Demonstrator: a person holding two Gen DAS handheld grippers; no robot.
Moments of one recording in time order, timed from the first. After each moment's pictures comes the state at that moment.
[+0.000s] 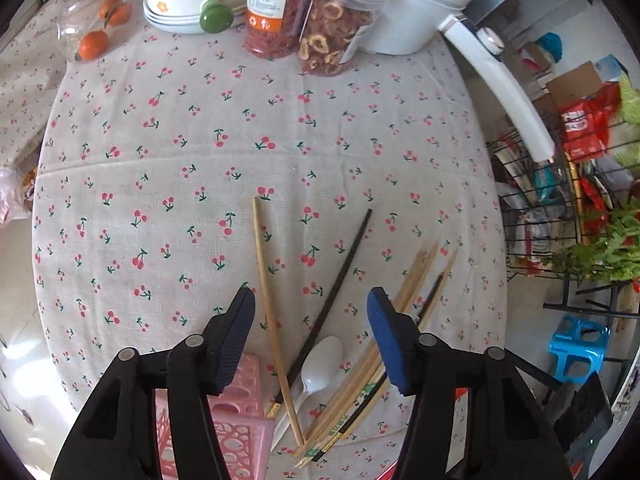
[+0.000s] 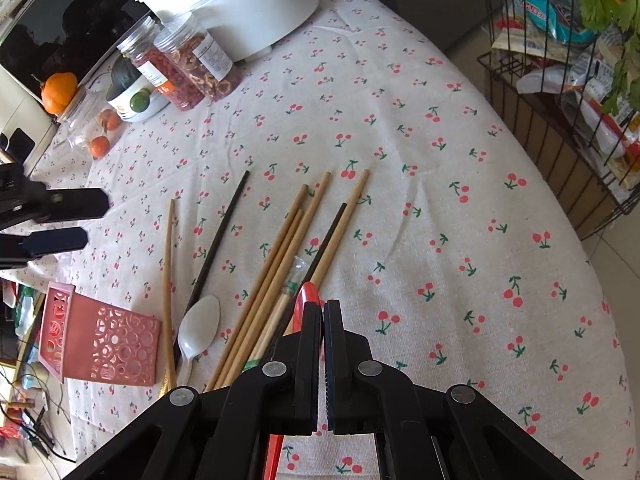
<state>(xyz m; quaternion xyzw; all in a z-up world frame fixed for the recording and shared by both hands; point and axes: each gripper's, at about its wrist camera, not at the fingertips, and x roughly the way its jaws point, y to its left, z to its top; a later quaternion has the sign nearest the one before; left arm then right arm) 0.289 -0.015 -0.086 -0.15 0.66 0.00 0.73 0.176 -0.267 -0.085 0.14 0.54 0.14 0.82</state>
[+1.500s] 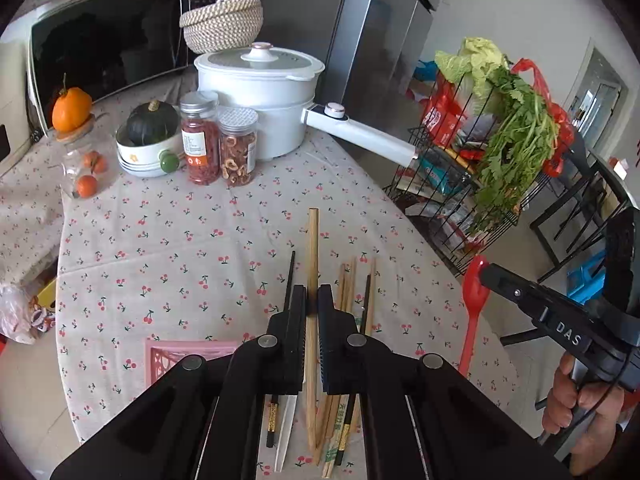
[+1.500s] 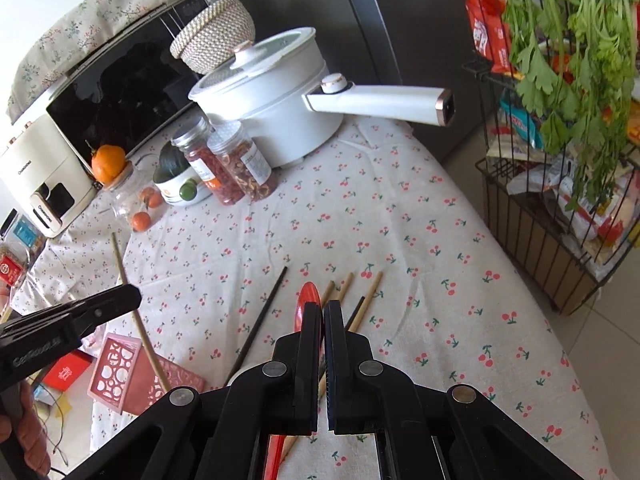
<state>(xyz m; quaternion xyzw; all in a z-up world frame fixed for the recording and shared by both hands) 0.140 -0.050 0.000 -0.05 0.42 -0.14 0.89 0.131 -0.276 -0.011 0.14 0.39 0.13 0.90</state>
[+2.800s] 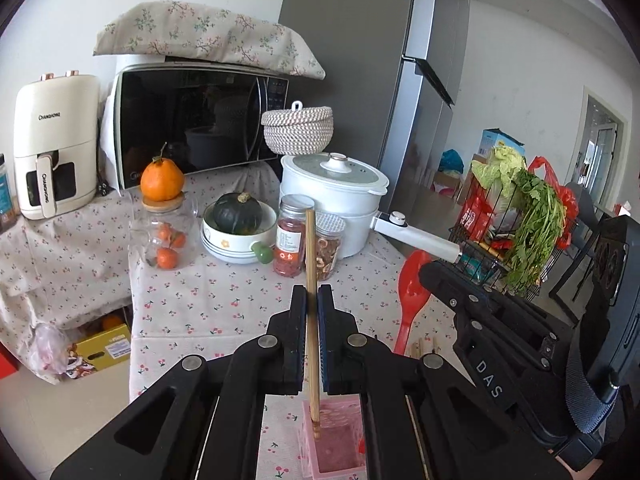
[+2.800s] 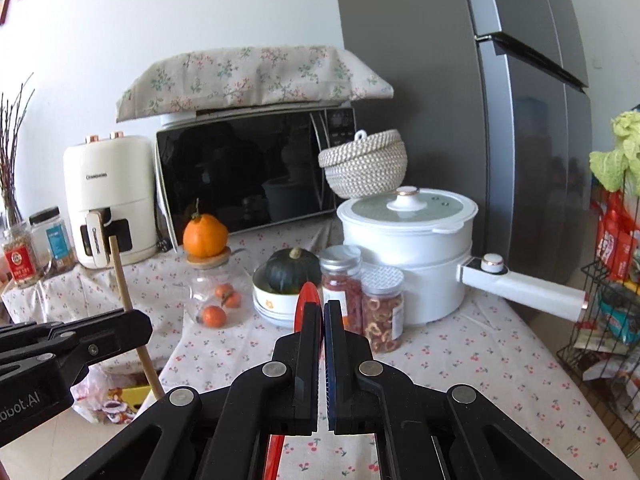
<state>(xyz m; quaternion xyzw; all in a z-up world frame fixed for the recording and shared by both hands) 0.123 0.079 0.029 -0.08 0.27 -0.08 0.96 0.131 -0.078 0.026 0.02 0.18 0.17 0.97</state>
